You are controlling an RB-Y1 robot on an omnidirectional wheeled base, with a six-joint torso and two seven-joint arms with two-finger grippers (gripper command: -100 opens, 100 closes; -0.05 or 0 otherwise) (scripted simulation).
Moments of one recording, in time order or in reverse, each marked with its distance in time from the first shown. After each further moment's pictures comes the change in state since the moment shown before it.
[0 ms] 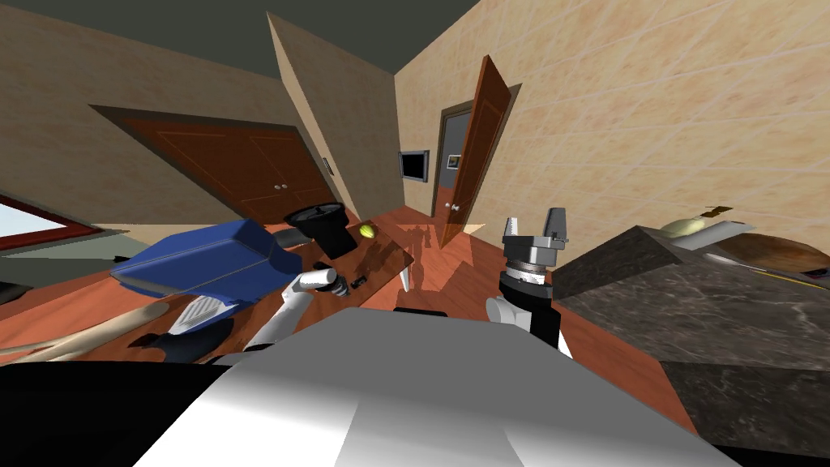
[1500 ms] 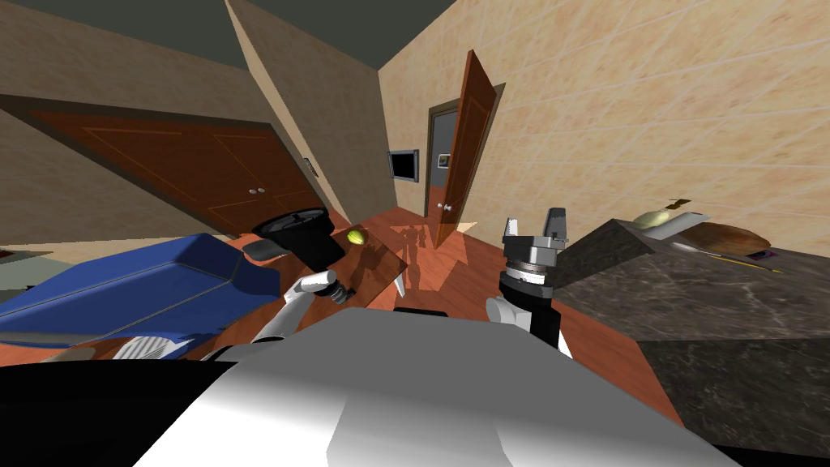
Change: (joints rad) left arm -0.052 0.000 -0.003 0.179 0.059 0.088 0.054; right arm 0.000 0.000 0.000 0.000 0.000 0.000 0.000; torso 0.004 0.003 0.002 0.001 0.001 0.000
